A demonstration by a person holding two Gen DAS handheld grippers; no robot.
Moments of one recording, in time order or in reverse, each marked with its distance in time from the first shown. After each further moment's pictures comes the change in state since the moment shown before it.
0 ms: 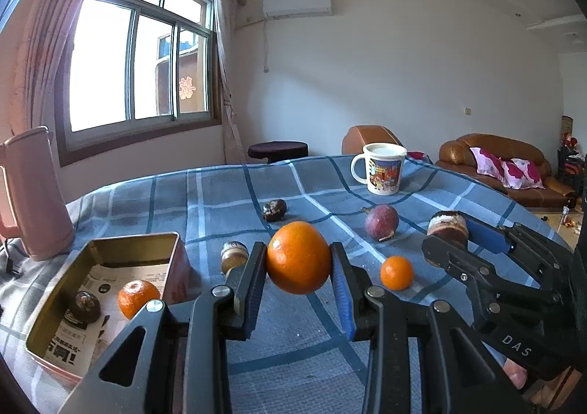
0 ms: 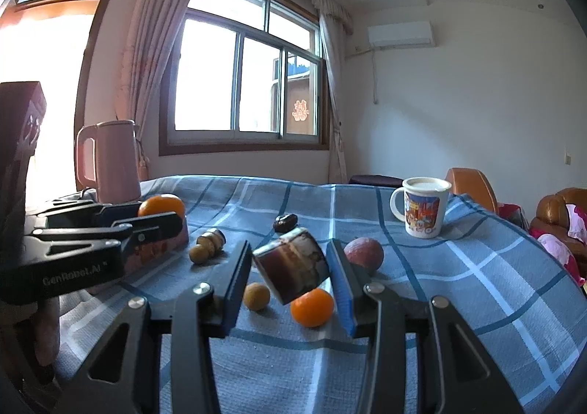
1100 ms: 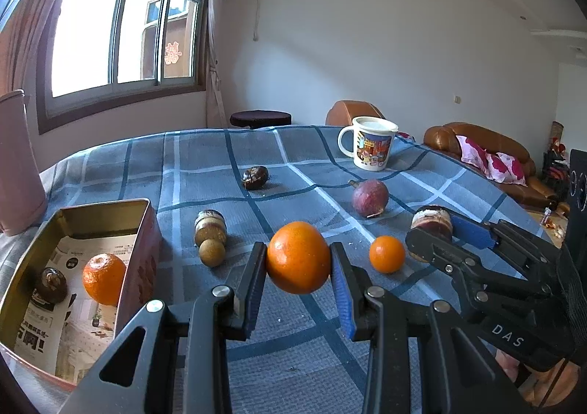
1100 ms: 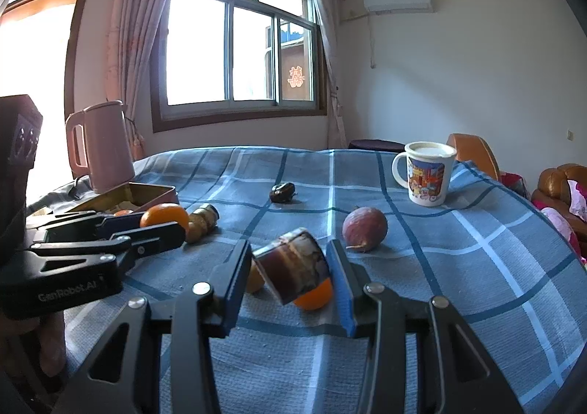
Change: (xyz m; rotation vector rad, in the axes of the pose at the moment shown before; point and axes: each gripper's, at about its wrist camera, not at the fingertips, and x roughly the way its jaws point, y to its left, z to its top) left arm 0.025 0.004 -0.007 -0.060 0.127 -0.093; right arm 0.022 -0.006 0.000 0.047 0.144 -0.002
